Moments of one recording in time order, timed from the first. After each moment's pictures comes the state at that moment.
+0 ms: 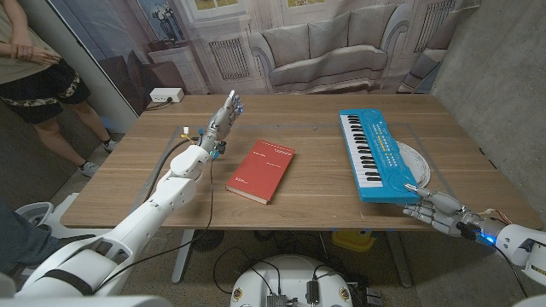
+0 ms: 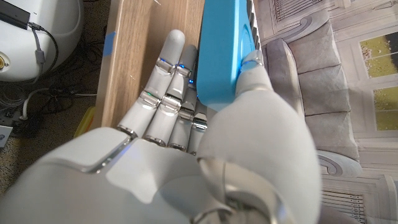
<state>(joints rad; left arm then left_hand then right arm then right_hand) 0.74 0.48 0.42 -1.20 -0.60 -0.38 -0.15 0.47 0.06 -0.13 0.10 0.28 -0.07 0.02 0.19 0.18 -0.05 -0.04 0.20 0.18 -0.08 -0.01 0.18 0.18 -0.13 -0.02 0.20 0.18 -1.90 -0.66 0.54 -2.19 1.15 -0.53 0.04 1.11 0.04 0.14 -0.14 0.18 0.77 0.08 0.29 0.28 0.96 0.02 0.33 0.23 1.11 -0.09 0.28 0.30 0.94 -0.13 0.83 0.31</state>
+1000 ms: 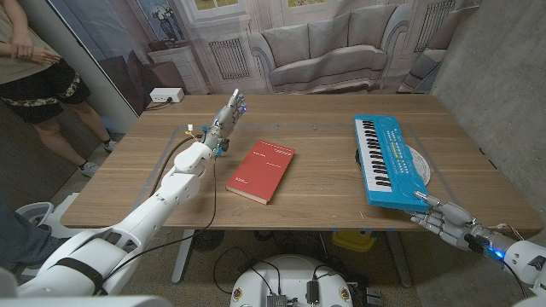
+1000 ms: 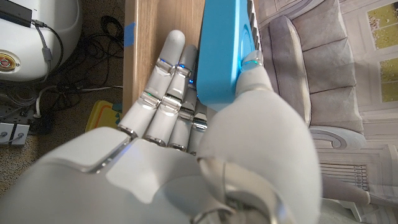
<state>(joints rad) 0.68 0.44 0.44 -1.11 -0.60 -0.39 -0.20 0.48 0.06 -0.13 0.10 0.28 -0.07 0.02 0.19 0.18 -0.05 -0.04 0.20 0.18 -0.08 -0.01 0.18 0.18 -0.13 -0.02 0.20 0.18 -1.97 -0.58 0.55 -2.21 1.15 -0.48 0.00 1.11 0.04 0.14 -0.14 0.18 0.77 0.08 0.29 0.28 0.96 0.02 0.33 0.23 1.12 -0.09 0.28 0.30 0.93 -0.13 0.85 0.31</state>
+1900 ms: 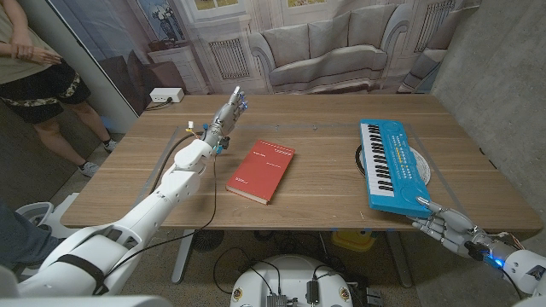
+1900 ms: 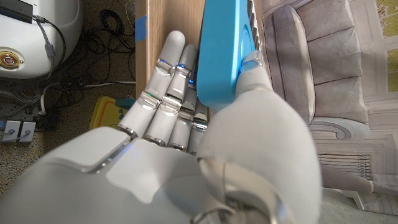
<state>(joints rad) 0.67 0.45 0.44 -1.11 -0.60 -0.40 -0.21 0.48 0.06 -0.14 0.10 0.28 -0.07 0.02 0.19 0.18 -0.05 -0.04 0.20 0.18 -0.08 -0.01 0.18 0.18 -0.13 -0.02 0.20 0.18 -1.99 -0.56 0.52 -2.20 1.14 -0.43 -0.02 1.11 0.04 0.14 -0.14 0.18 0.77 0.09 0.28 0.29 0.96 0.02 0.33 0.23 1.11 -0.09 0.28 0.30 0.91 -0.13 0.86 0.31</state>
